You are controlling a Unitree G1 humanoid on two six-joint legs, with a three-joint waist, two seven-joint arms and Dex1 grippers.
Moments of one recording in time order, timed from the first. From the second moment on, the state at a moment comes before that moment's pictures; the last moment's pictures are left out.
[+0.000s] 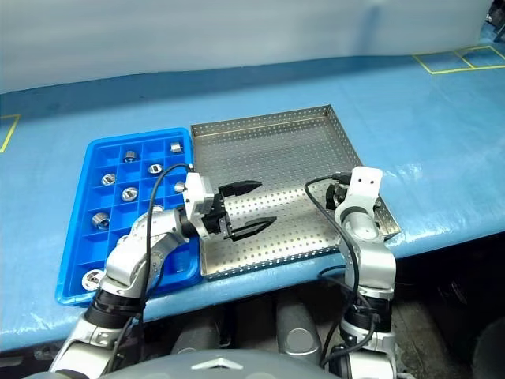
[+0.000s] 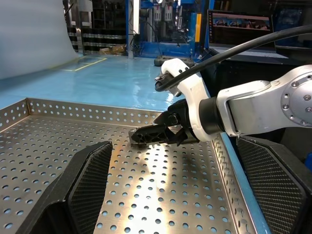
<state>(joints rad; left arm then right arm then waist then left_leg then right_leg) -0.22 0.30 -0.24 -0.23 -0.40 0.30 -0.85 -0.22 -0.04 -0.21 -0.22 0.06 0.79 -0.09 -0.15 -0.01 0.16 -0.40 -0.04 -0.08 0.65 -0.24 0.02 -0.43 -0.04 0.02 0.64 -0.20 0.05</state>
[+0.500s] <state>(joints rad) -0.14 0.30 -0.22 -0.28 -0.40 0.30 -0.78 -0.25 -0.05 -0.12 -0.23 0.06 0.79 -0.05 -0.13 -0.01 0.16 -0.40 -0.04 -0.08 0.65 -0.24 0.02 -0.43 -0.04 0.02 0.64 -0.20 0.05</state>
